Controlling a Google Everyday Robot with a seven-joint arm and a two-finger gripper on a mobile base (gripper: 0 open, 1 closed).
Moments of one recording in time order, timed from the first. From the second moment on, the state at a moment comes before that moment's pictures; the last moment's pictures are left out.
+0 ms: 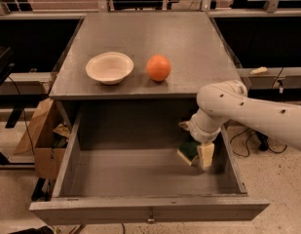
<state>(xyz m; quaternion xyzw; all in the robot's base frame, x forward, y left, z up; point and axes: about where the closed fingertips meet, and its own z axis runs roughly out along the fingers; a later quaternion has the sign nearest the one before) 0.573 -0.163 0.606 -0.83 0.55 -0.01 0.10</state>
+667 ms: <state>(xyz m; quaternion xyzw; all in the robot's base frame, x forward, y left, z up) 0.565 -0.168 0.597 -0.82 0.57 -0.02 0.10</state>
